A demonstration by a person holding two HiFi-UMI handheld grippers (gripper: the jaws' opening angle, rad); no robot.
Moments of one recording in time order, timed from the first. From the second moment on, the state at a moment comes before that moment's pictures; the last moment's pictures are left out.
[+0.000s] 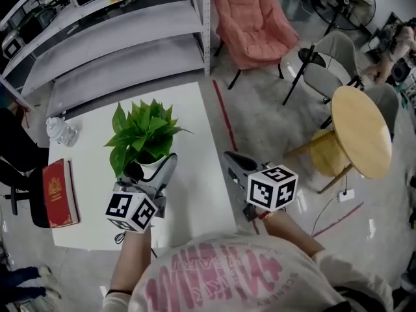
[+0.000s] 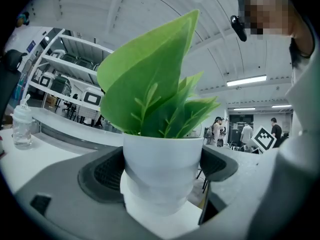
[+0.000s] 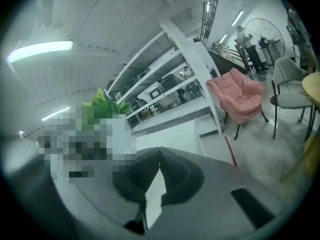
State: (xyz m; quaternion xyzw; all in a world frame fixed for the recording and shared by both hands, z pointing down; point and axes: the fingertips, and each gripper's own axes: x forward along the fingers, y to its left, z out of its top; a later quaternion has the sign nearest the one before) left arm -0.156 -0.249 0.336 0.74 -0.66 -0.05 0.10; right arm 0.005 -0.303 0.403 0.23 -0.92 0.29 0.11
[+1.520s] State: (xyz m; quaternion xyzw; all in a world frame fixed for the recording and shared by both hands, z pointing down) left arm -0.140 -0.399 0.439 0.80 -0.58 0.07 0.14; right arm 0.042 -0.350 0.519 0.35 -0.83 0.42 0.12
